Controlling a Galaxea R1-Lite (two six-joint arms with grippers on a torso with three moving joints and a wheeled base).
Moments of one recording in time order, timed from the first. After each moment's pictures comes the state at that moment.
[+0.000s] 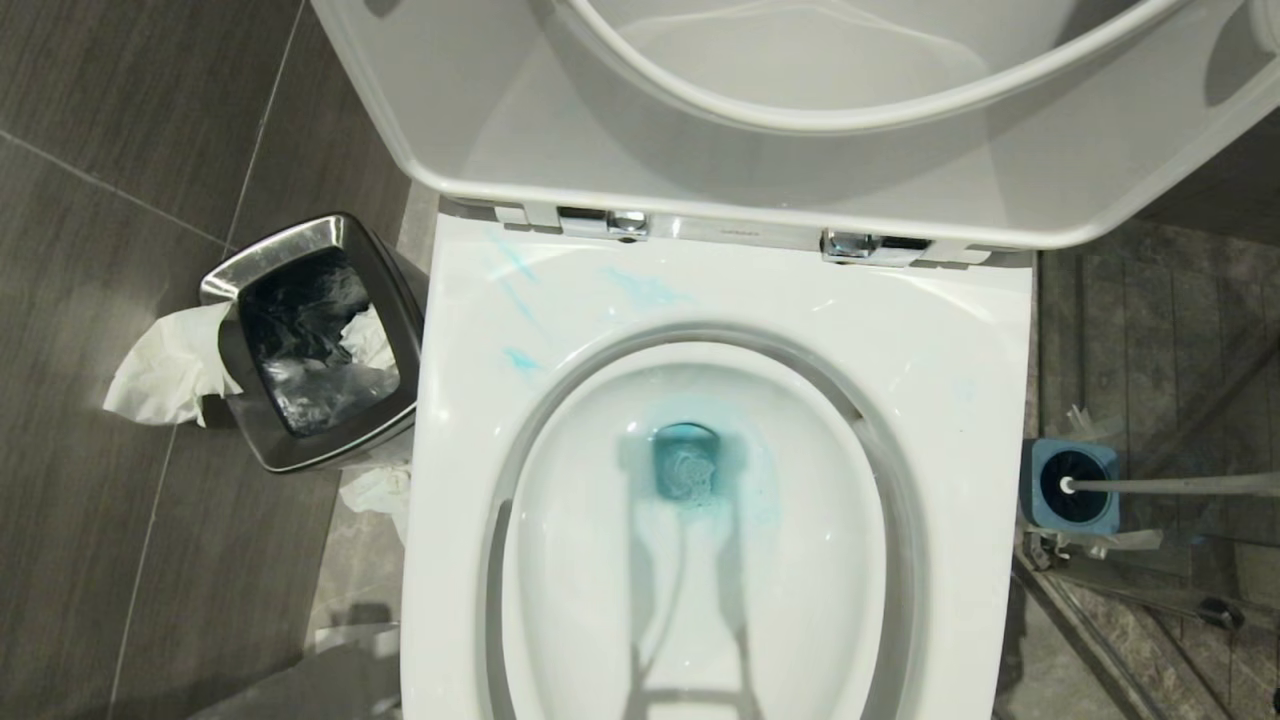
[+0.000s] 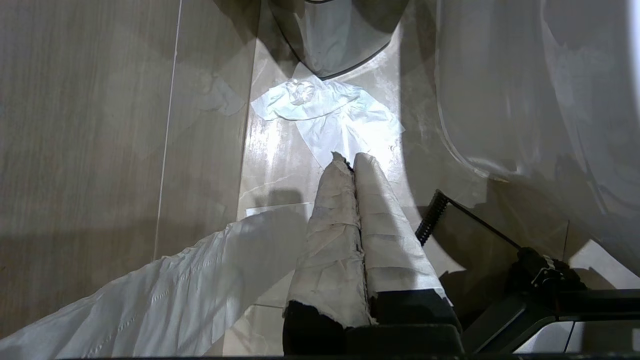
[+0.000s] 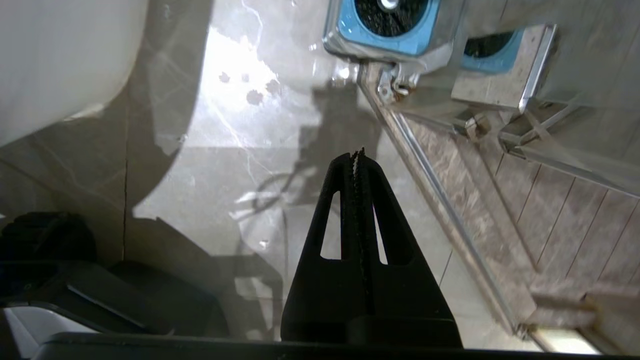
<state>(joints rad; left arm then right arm) 0.00 0.00 0.00 0.00 0.00 0.01 -0.35 0.61 0.00 -0.30 0.20 -0.16</state>
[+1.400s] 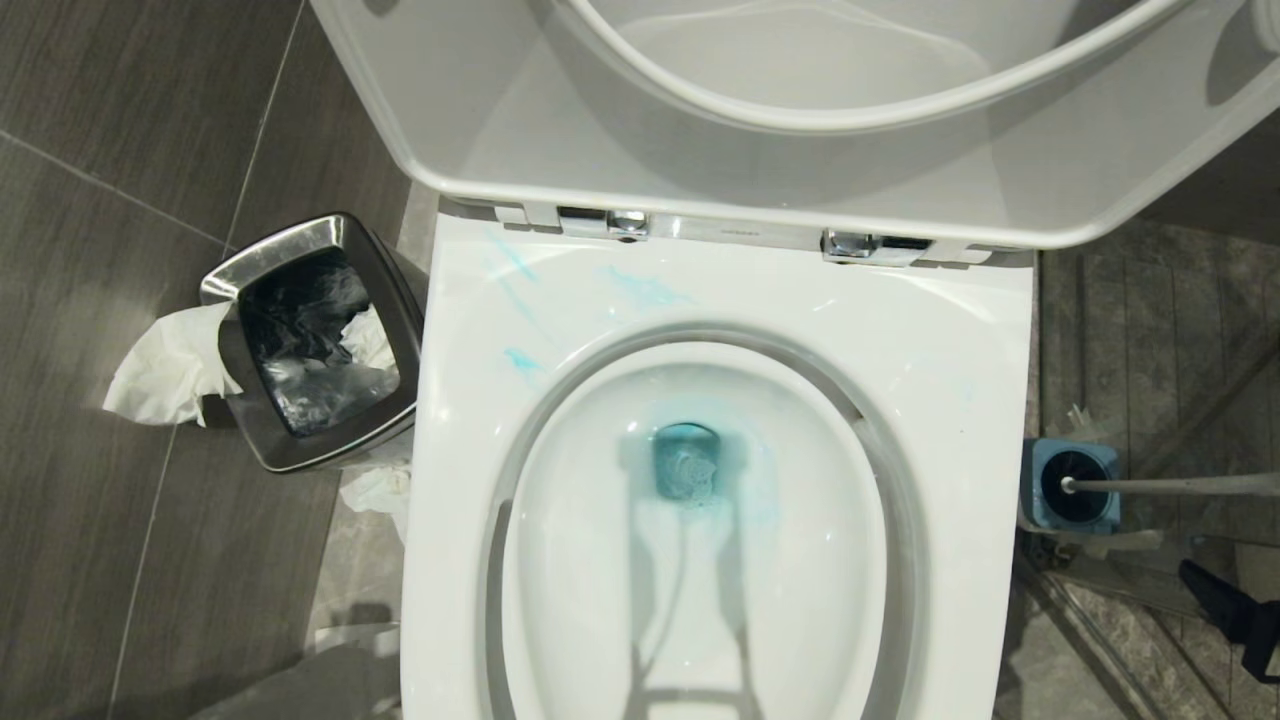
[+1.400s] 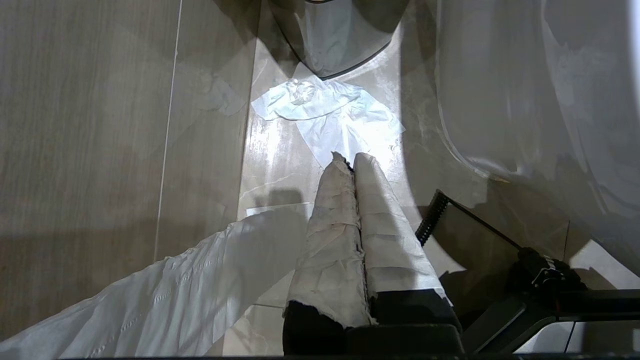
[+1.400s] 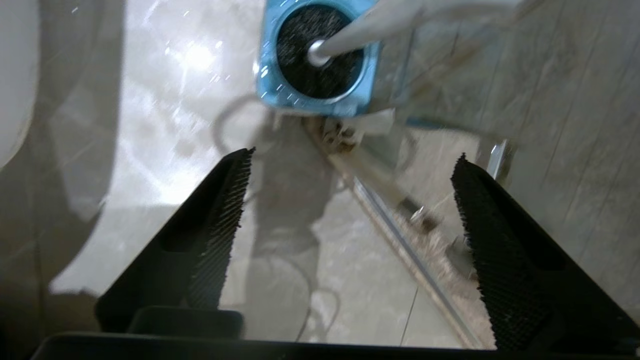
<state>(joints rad) 0.00 0.00 0.00 0.00 0.00 0.01 -0.42 1.32 0.00 -1.02 0.16 -0.19</state>
